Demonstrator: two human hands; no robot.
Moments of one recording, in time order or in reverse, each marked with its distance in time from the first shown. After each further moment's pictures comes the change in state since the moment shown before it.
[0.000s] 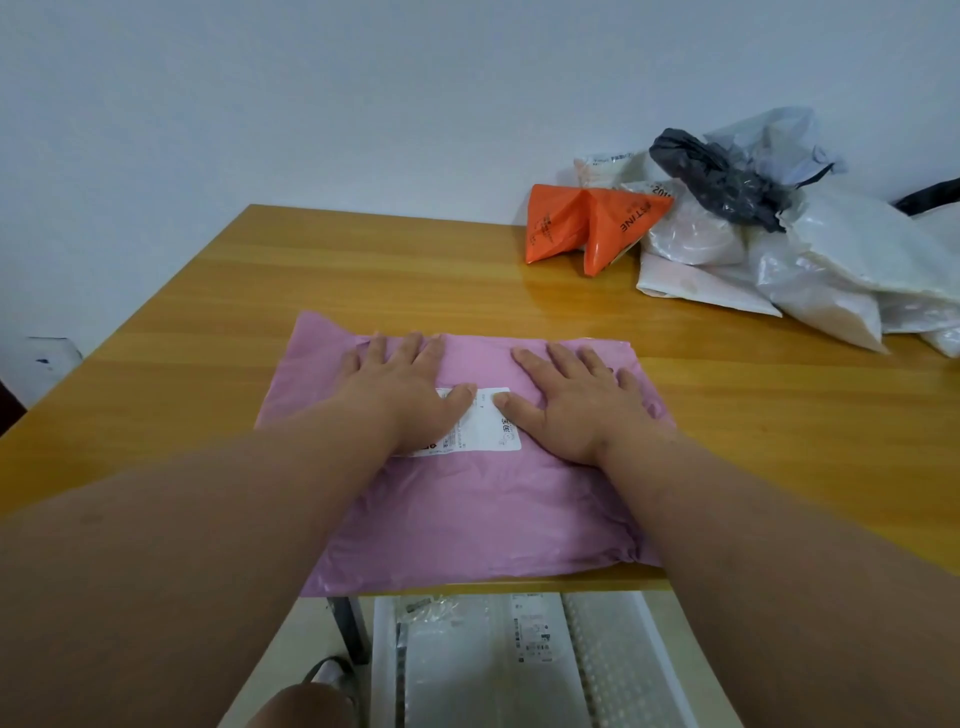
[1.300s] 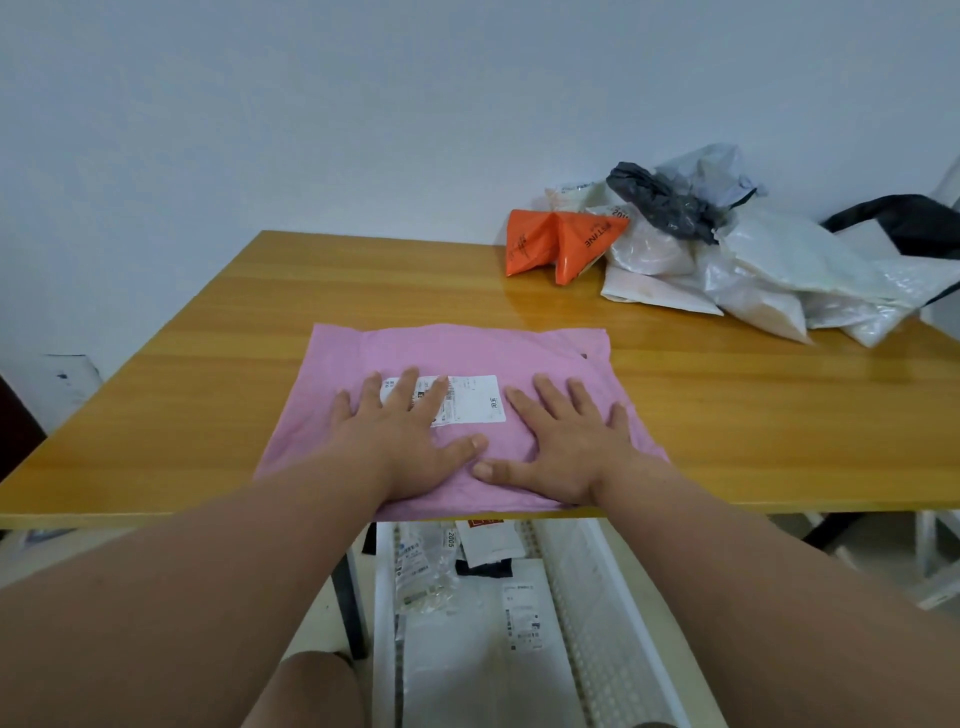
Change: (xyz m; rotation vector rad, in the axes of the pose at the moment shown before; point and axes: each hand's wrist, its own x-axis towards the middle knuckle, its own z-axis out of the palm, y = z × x) left_hand -0.084 0.009 0.017 0.039 0.008 0.044; right_hand -0.092 -0.005 0.009 -0.018 -0.088 -0.014
